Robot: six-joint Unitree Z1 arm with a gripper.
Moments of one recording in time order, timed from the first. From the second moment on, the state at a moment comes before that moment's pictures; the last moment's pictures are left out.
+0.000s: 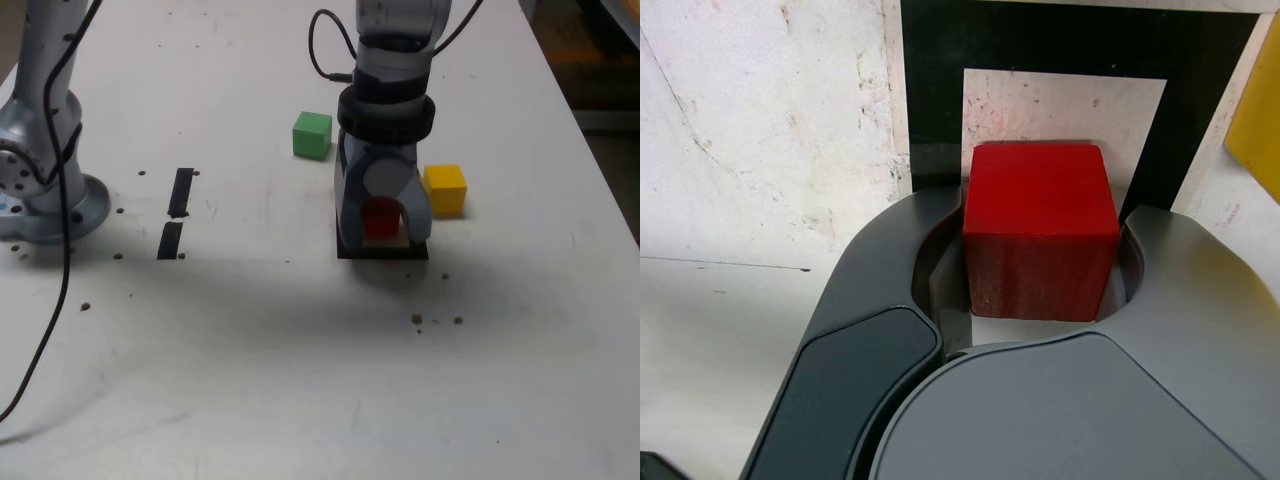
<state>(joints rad) -0.12 1.99 -1.35 0.95 -0.14 -0.10</state>
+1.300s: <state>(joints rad) -0.09 1.88 -1.65 1.38 0.09 -0.04</state>
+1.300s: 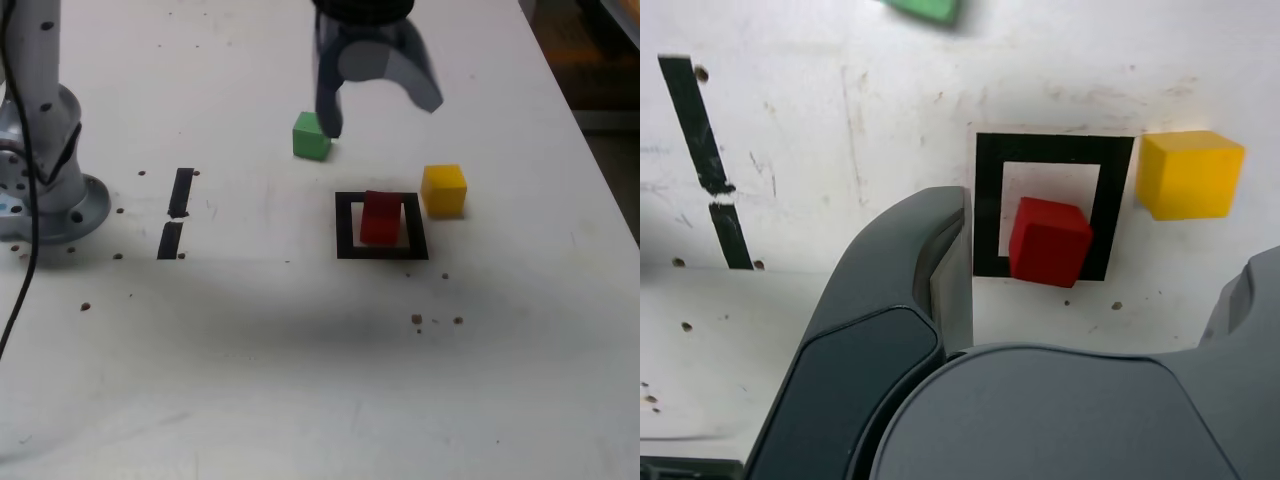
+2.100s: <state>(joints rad) -0.06 2.22 -2.06 1.55 0.11 0.08</state>
